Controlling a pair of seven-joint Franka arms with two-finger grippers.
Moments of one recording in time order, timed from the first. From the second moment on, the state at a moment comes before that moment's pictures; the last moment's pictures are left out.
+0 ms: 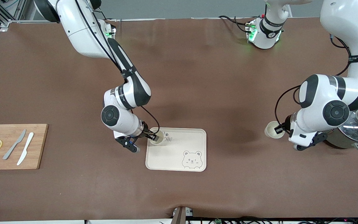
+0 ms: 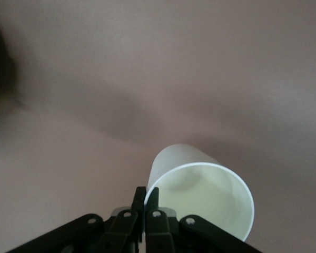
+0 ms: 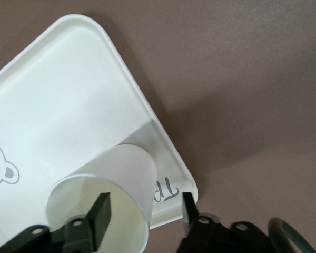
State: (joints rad) left arm 0.01 0.42 -0.14 -1.74 0.09 2.00 -0.59; right arm 0.55 0.75 -0.09 -1.50 0.40 2.29 0.79
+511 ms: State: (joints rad) left arm 0.05 0.35 -0.14 -2.02 0.09 2.27 -0.58; right arm 0.55 0.74 -0.10 -1.47 0.41 2.27 0.81
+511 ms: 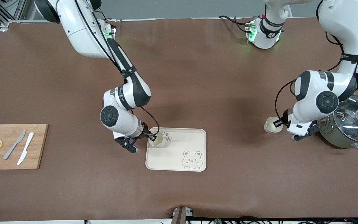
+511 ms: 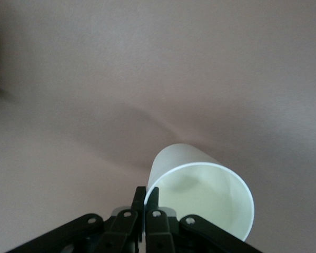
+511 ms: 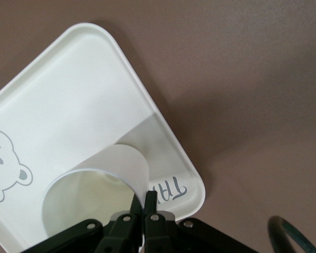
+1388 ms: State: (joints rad) left arm 0.08 0.31 -0.15 -2.11 0.09 2.40 -0.56; right arm 0.40 0.46 -0.30 -1.63 0.26 1.83 0.16
